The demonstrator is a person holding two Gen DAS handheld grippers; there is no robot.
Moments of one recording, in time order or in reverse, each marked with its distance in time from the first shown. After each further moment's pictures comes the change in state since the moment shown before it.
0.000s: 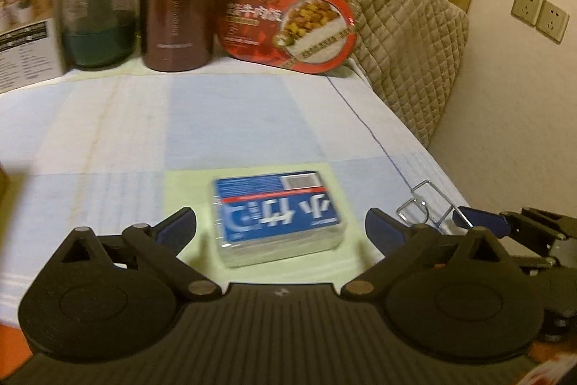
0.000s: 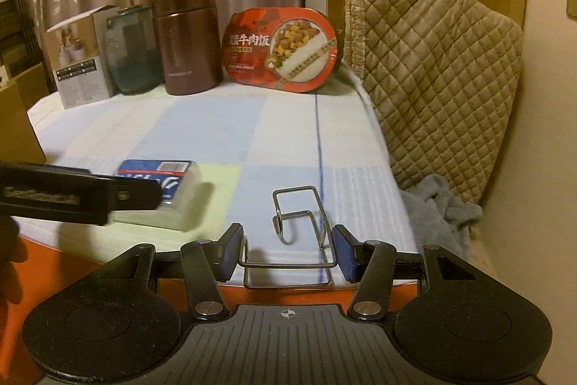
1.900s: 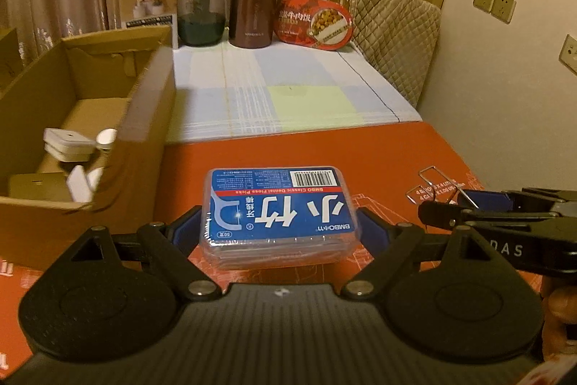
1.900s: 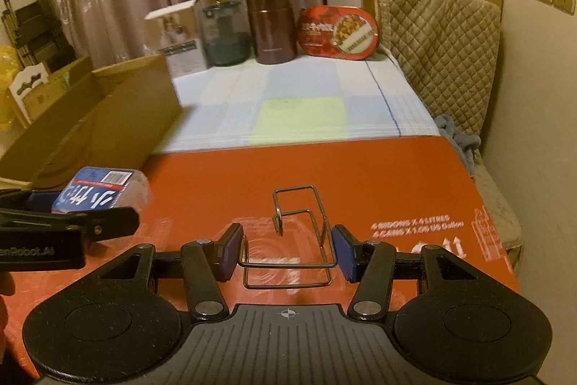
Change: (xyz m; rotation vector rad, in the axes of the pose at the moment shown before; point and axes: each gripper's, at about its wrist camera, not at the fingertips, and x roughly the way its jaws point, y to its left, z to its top) left arm -0.302 0.038 -0.127 0.018 0.019 0.073; right arm -0.236 0.151 -0.069 0.089 0.084 0.071
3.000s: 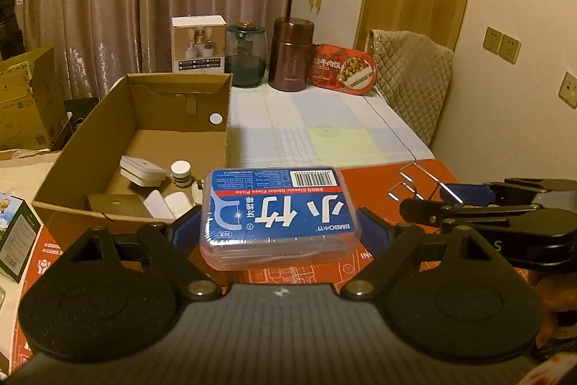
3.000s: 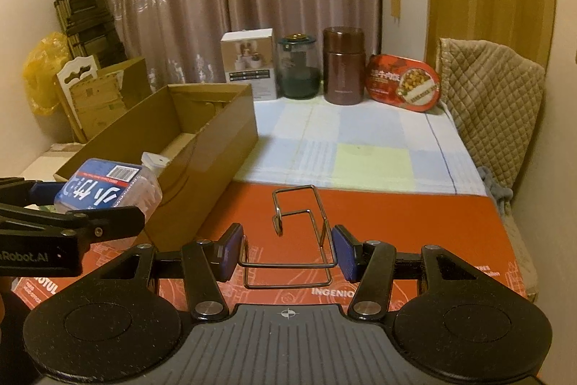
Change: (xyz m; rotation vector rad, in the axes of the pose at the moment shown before) left arm -0.089 0.054 0.010 -0.039 -0.107 0.049; right arm -0.031 0.088 0.028 -0.139 -0.065 0.093
